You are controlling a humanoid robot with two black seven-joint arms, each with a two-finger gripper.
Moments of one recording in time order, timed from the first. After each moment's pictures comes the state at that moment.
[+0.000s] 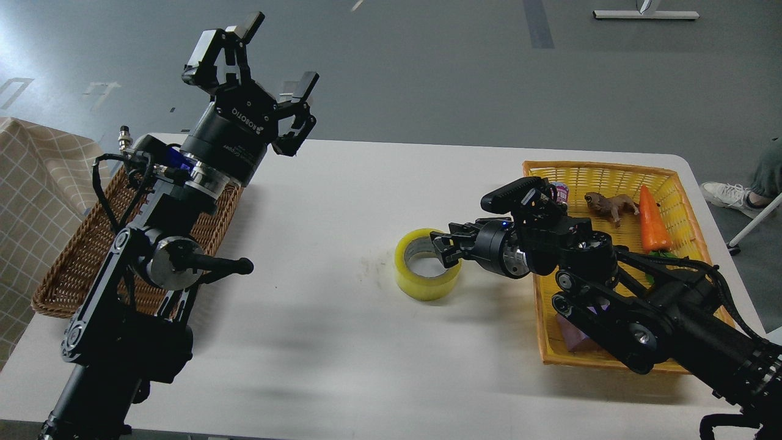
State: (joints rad) left arm -0.28 0.06 -1.46 -1.57 0.75 -0.26 -0.03; right arm 0.70 -0.17 0.62 1.17 -2.07 0.46 -0.07
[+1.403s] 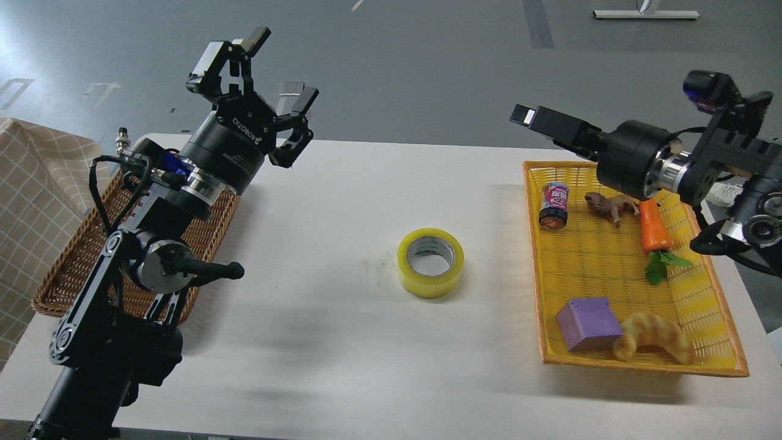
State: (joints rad) left arm -0.26 0.10 -1.45 -1.57 0.74 -0.29 0.02; right arm 0.59 -0.56 1.08 1.53 -1.30 0.48 -0.12
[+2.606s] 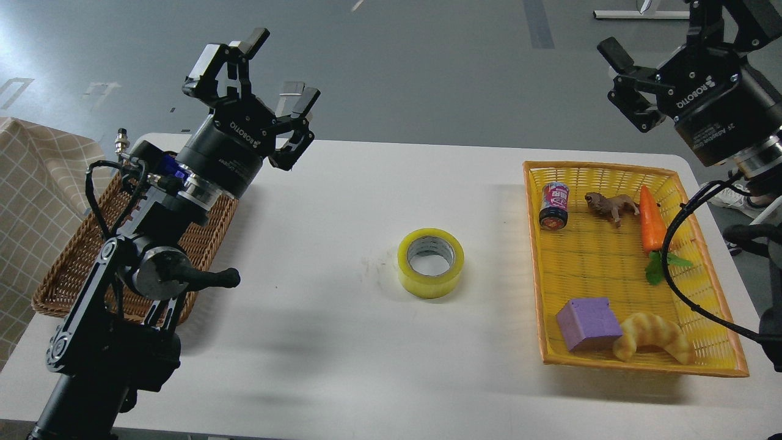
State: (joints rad) left arm -0.24 0.09 -1.47 -1.60 0.74 -0.33 0.00; right arm 0.40 -0.25 1.58 1.57 -0.79 0.49 -0.11
